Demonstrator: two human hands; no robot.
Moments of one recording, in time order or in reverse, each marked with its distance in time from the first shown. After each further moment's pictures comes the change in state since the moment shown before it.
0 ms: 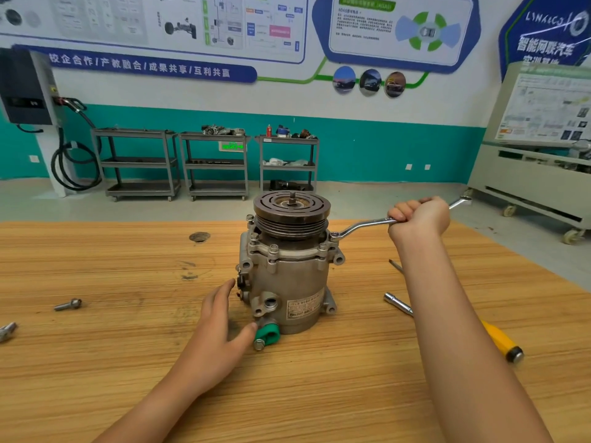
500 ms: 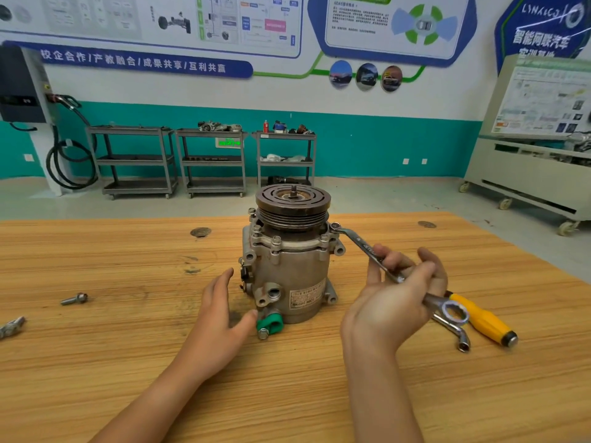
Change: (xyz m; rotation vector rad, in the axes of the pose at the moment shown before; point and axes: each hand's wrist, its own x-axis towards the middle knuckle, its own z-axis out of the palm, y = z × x) left_hand -0.003 0.001 -0.005 -0.030 0.031 0.015; right_hand -0.140 0.059 -0.045 0.114 0.014 -0.495
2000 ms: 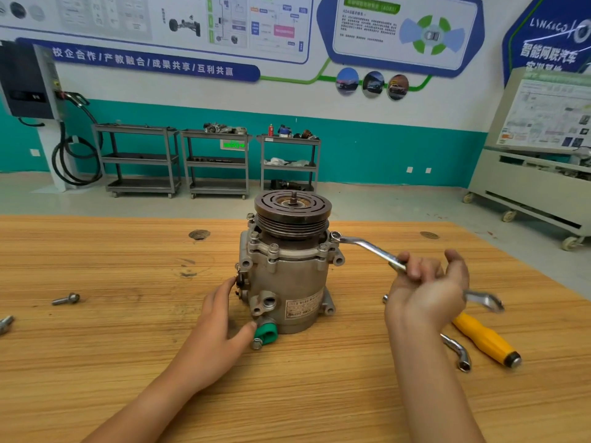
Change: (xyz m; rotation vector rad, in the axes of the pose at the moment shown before) left_hand 0.004 -0.004 0.006 0.039 -0.037 0.015; right_hand 0.072 0.004 -0.009 0.066 0.055 0.187
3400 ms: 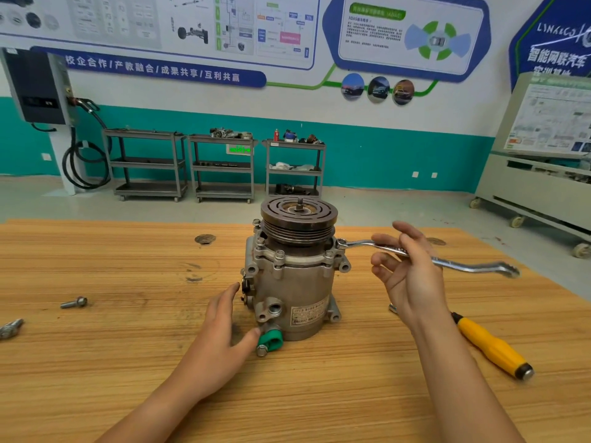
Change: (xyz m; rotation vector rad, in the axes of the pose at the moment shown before) left_hand 0.000 0.001 -0.001 0.005 0.002 -0.013; right_hand 0.027 -0.001 0.003 -0.490 -0.608 0.239
